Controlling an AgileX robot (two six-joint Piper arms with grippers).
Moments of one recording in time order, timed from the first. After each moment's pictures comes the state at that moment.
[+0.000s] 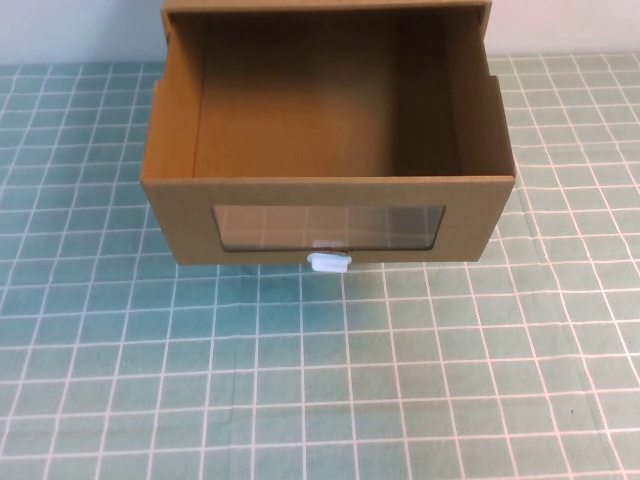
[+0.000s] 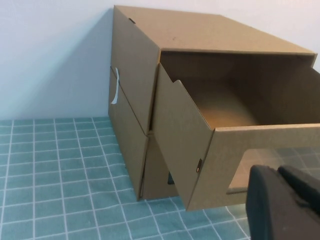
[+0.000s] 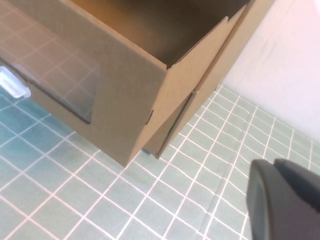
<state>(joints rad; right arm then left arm) 0.55 0.70 -0.56 -0.60 0.25 0.27 -0.26 0.20 -0.55 -0.20 0.53 0.07</state>
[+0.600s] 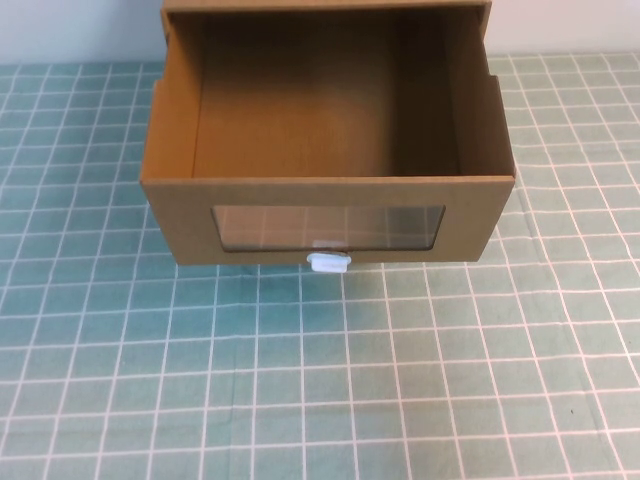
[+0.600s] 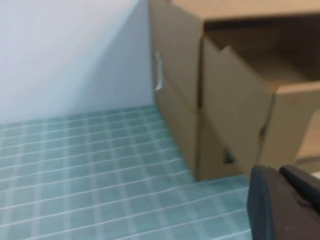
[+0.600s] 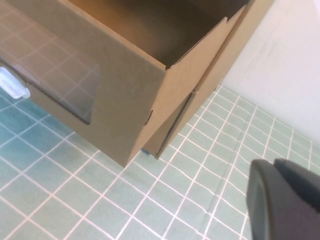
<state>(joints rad) 0.55 0.70 -0.56 -0.60 0.24 0.27 -0.26 0.19 -0.43 -0.02 0.44 0.04</state>
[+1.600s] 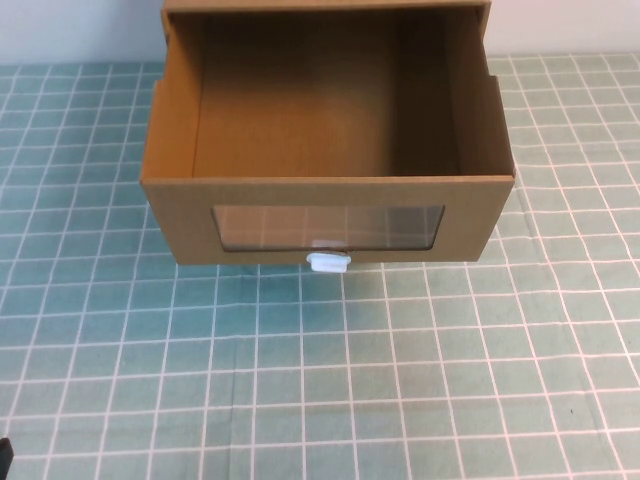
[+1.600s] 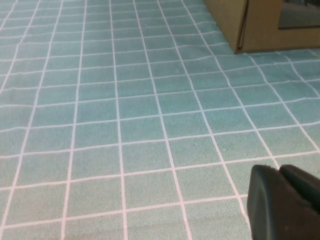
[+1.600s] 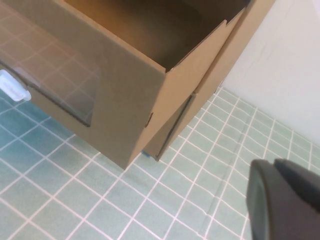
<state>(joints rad) 0.55 0.70 -0.56 -0.60 0.24 0.27 -0.18 -0.01 0.02 0.07 0.38 -0.06</state>
